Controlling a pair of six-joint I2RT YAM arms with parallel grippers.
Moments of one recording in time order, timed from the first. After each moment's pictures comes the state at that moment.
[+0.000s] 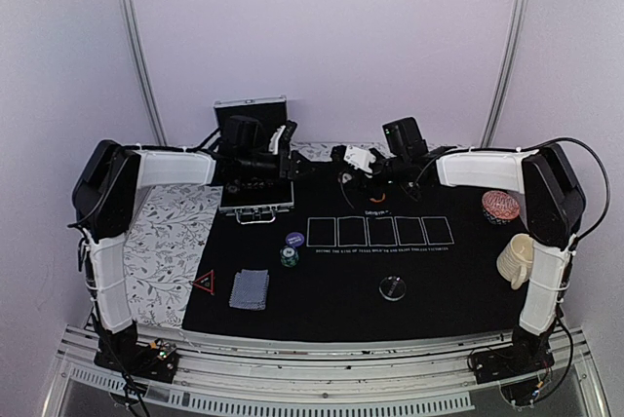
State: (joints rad) left arm -0.52 2.04 1.44 0.15 0.70 -0.46; right arm 0.58 1.95 1.42 -0.07 -0.35 -0.73
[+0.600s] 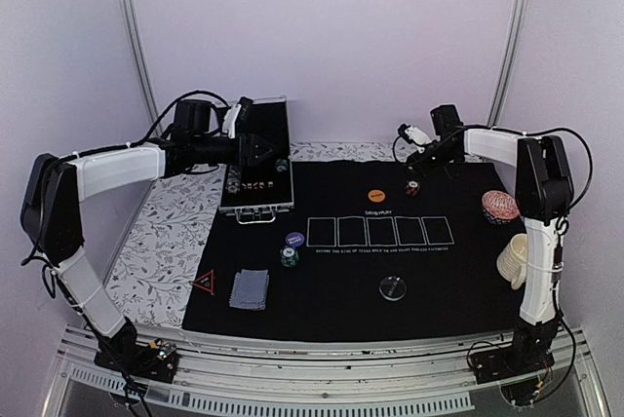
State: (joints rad) left arm -0.40 1.70 1.26 0.03 0.52 -0.22; right arm 0.23 2.15 1.73 -0.42 -0.21 -0.43
